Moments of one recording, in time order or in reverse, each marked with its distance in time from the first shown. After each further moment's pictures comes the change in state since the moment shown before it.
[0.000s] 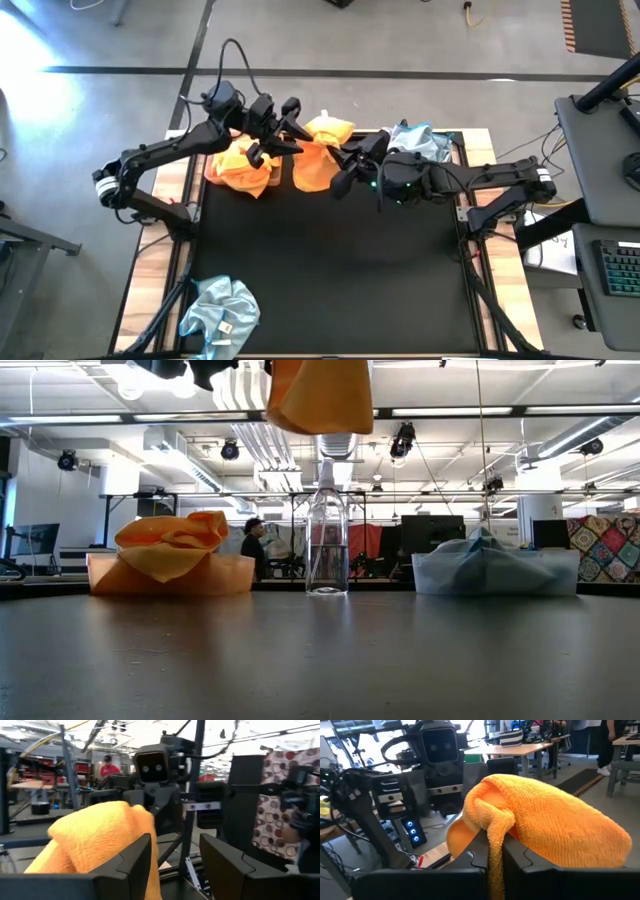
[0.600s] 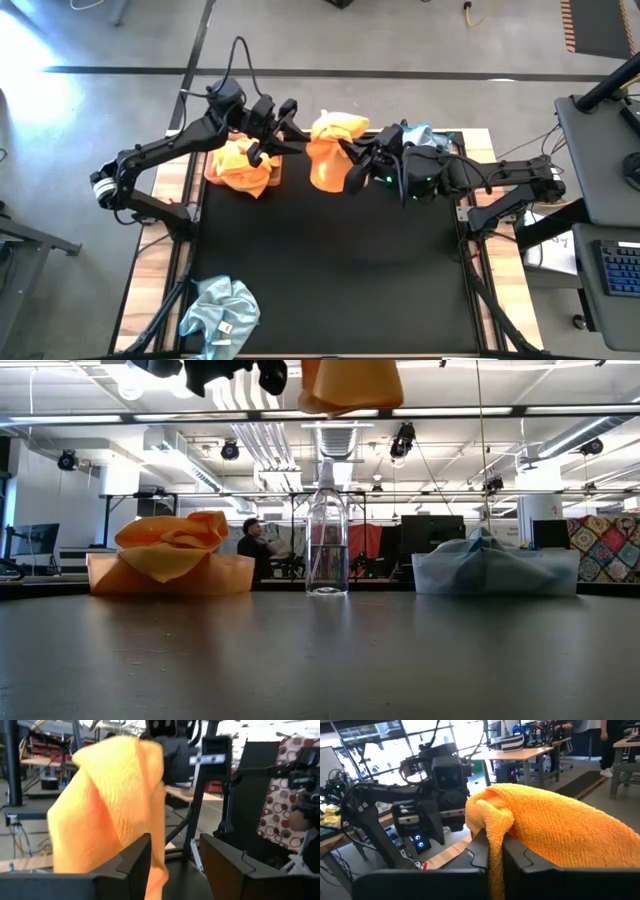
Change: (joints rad) left arm 0.038 -0.019 0.005 -0.224 0.014 0.126; right arm 0.007 -0.073 0.000 -0.039 -0.001 0.003
